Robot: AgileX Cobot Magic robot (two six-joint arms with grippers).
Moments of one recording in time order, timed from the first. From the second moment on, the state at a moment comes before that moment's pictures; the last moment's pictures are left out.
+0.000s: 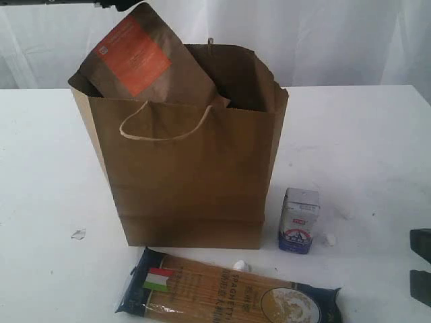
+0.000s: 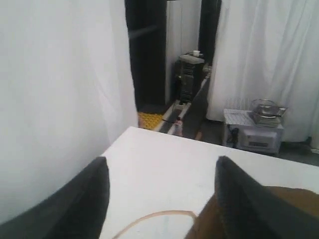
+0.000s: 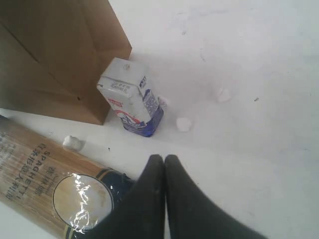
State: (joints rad) left arm -0.18 1.76 -1.56 -1.60 1.05 1.71; right arm 0.18 0.52 -0.36 0.29 0.59 -0.18
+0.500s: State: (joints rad) left arm -0.04 1.63 -1.63 -1.59 0.68 1.58; right arm 0.18 0.52 -0.36 0.29 0.59 -0.18
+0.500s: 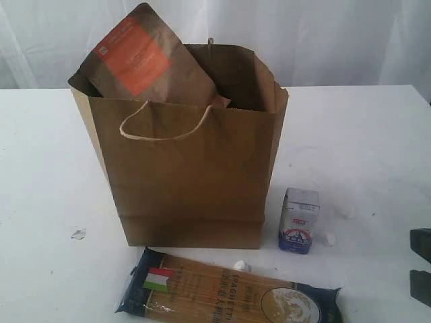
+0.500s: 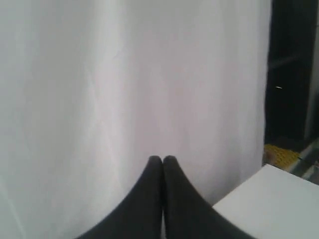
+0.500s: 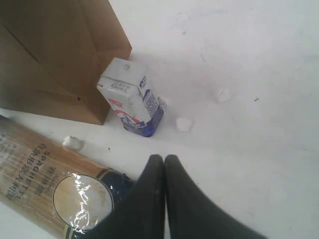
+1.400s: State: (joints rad) left arm -0.02 1.34 -0.99 -1.75 -0.38 1.77; right arm 0.18 0.52 -0.36 0.30 0.59 -0.18
